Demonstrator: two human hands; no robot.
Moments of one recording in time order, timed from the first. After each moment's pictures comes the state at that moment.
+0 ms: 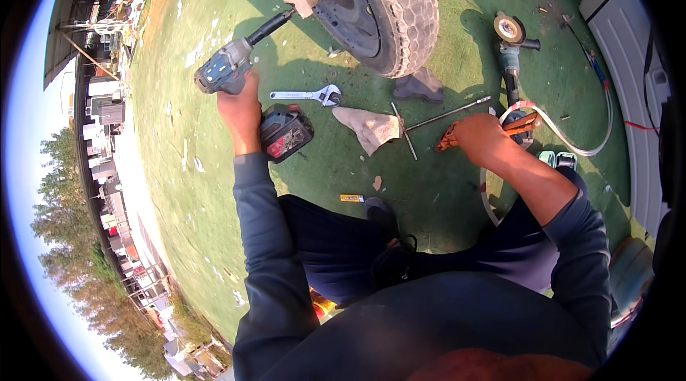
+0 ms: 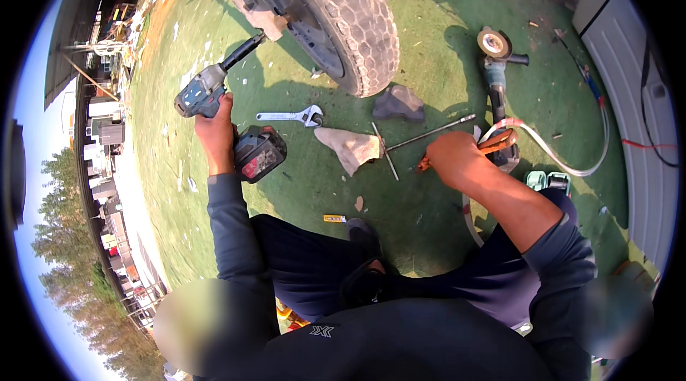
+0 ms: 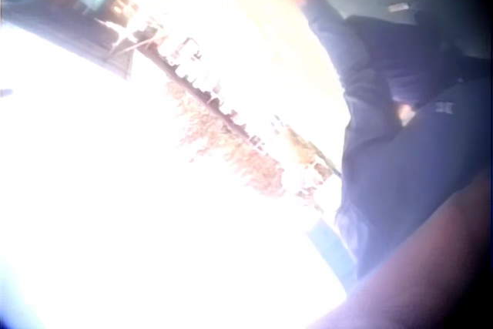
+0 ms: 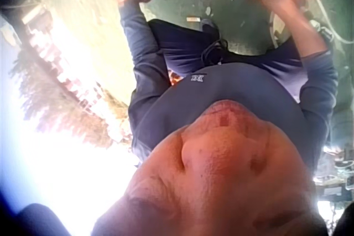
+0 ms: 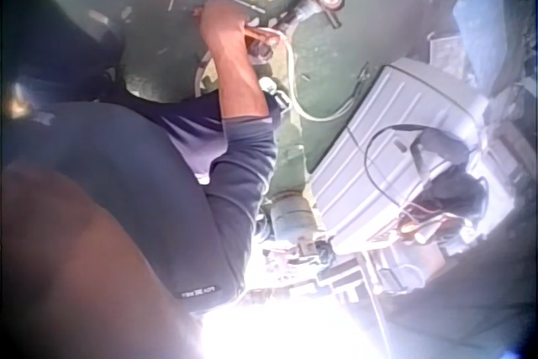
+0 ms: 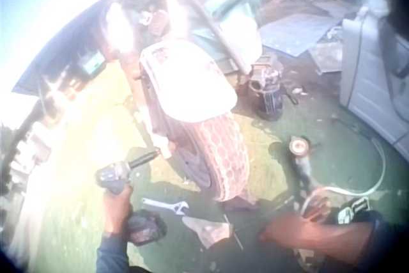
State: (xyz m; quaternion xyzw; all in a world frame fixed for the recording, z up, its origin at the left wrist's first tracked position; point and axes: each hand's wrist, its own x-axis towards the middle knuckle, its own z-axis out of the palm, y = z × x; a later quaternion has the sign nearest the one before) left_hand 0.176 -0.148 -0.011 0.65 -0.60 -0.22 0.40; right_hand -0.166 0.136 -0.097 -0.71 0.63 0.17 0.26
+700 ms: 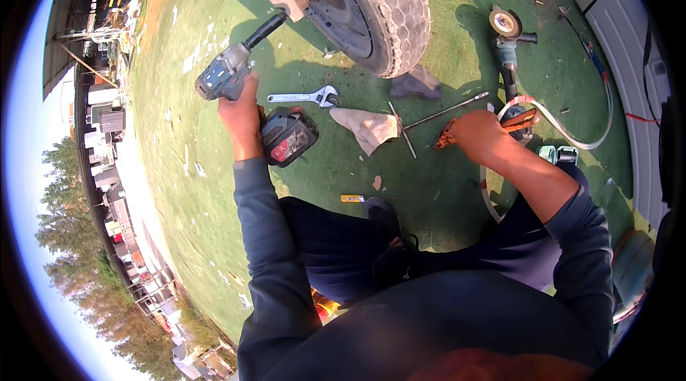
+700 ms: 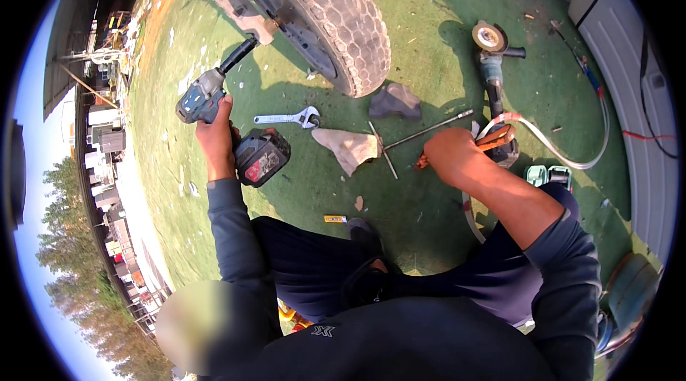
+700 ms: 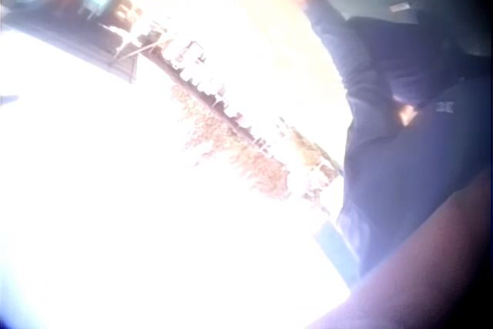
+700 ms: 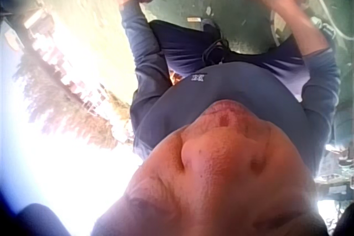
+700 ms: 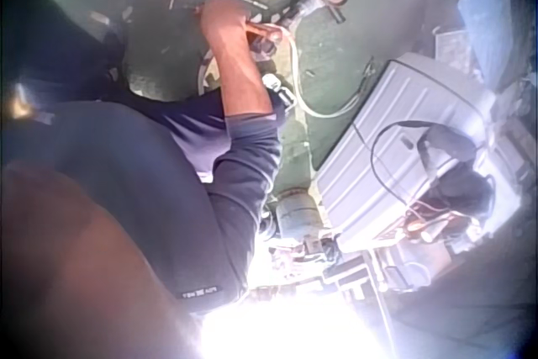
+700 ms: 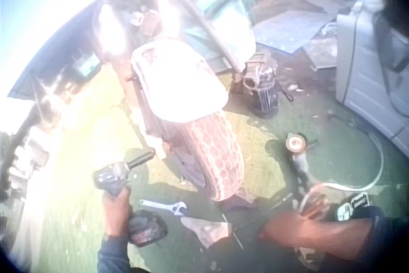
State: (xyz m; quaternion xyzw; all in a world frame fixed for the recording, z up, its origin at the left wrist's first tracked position) left_hand 0.162 -0.138 -0.008 0.65 -0.56 -0.32 0.41; right_hand -0.168 0.135 -0.096 -0.71 0.63 0.17 0.27
